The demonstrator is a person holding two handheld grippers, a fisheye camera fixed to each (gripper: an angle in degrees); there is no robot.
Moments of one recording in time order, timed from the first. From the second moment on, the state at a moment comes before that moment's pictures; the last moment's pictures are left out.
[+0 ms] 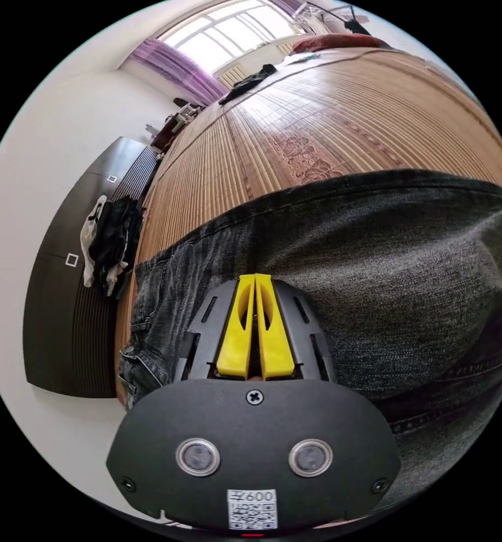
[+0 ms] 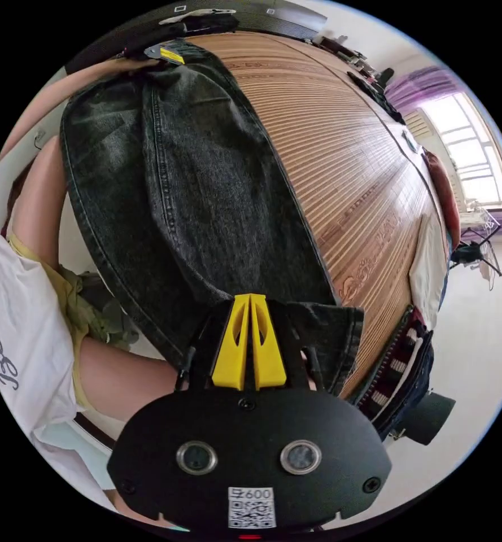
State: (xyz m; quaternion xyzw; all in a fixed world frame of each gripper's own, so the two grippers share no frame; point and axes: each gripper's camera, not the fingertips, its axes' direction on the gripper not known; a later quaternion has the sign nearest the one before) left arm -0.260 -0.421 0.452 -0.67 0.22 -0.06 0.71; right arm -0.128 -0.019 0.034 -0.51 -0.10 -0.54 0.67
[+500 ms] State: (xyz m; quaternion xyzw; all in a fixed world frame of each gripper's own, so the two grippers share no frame) left arm -0.269 -0.427 0.472 -0.66 0.22 -0.10 0.71; right arm -0.202 -0.102 -0.001 -0.30 0.09 -0.39 0.87
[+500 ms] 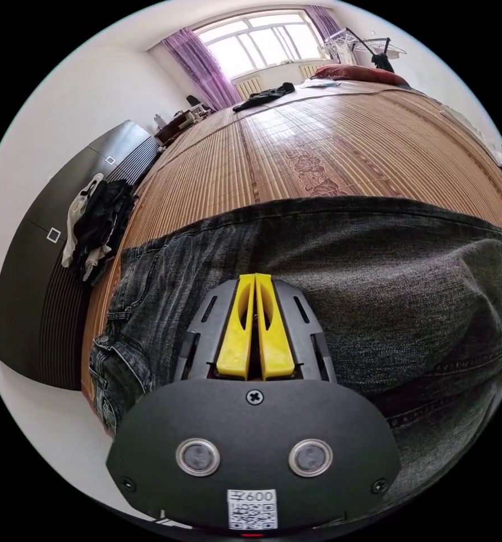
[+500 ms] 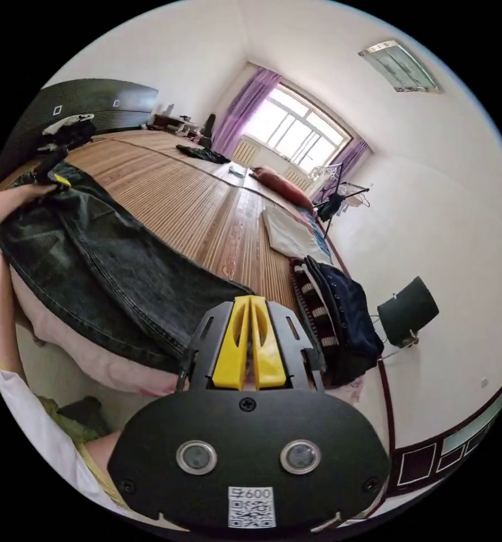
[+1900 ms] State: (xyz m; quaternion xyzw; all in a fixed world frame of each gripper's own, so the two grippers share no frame) left arm -0.297 -0.371 0.542 -0.68 0.28 -0.13 0.66; right arm -0.034 -0.253 0.096 -0.44 0.00 -0.14 0.89
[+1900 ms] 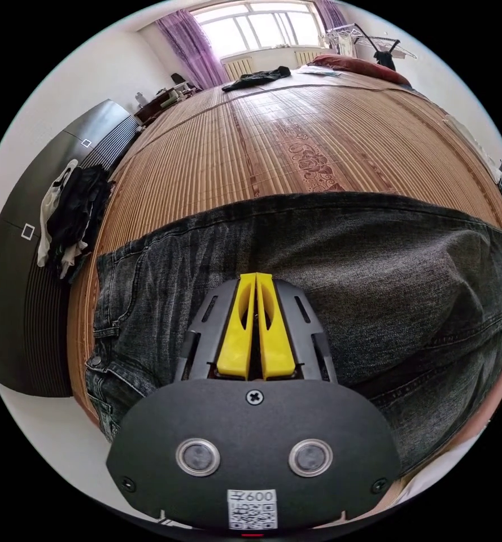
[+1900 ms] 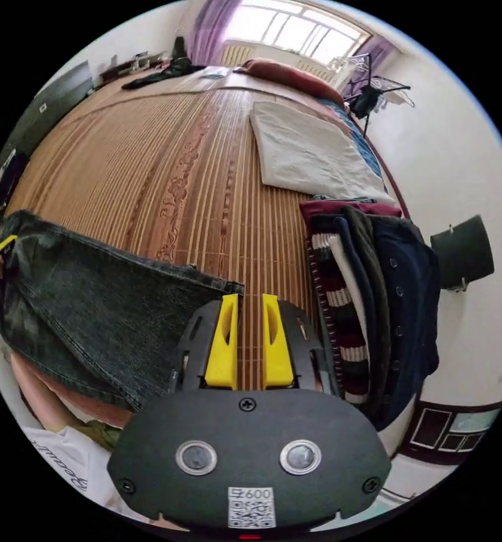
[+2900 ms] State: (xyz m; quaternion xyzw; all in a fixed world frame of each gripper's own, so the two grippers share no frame) left arm -0.255 -0.309 0.497 -0.67 0.19 -0.04 0.71; right arm -0.050 -0.276 0.147 -0.31 0.03 -0.21 0.93
